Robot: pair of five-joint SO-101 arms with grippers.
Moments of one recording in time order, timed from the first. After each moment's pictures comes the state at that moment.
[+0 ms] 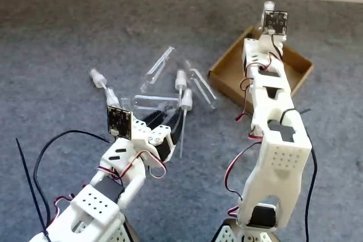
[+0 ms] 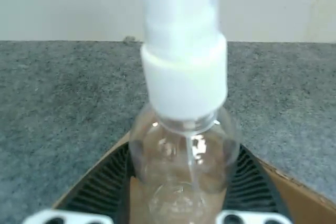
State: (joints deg) left arm 25.4 -65.6 95.9 -9.6 28.6; right arm 2.2 33.8 0.4 -4.8 4.7
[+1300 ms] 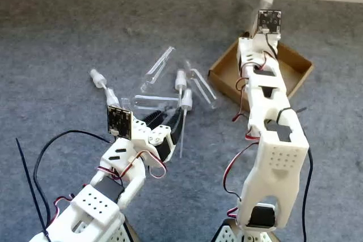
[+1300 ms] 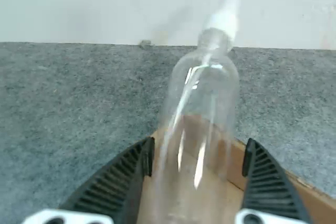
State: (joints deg) left arm 25.4 -65.6 95.9 -9.6 28.6; right arm 0.4 33.8 0.4 -5.1 4.7
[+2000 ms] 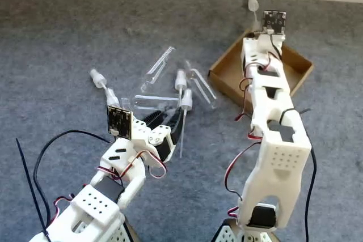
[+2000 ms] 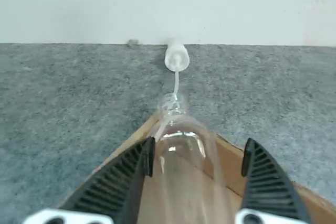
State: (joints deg) left arm 25.4 -65.6 95.9 -9.6 28.6; right arm 2.1 33.8 0.4 -5.1 4.7
